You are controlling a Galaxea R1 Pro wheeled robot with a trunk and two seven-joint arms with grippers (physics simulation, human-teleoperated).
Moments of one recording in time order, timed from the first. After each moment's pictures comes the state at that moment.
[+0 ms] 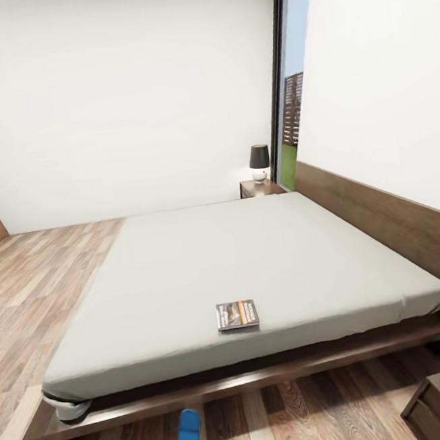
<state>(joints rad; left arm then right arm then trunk) -0.32 0.01 0.06 -0.28 0.11 -0.08 -0.48 -0.22 -0.27 0.46 -0.23 -0.58 -0.08 0.56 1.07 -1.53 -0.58</state>
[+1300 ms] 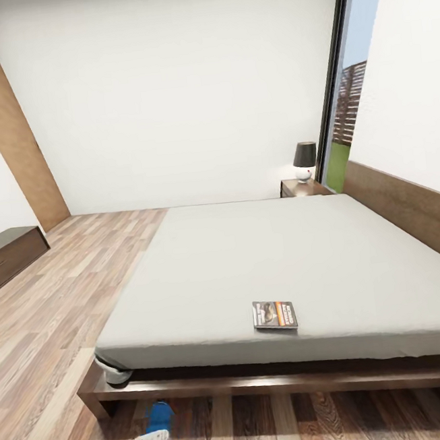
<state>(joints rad) -0.34 0.02 0.07 -0.33 0.10 -0.05 -0.07 -0.22 -0.27 0.45 -0.23 -0.58 -0.08 0.56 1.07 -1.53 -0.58</state>
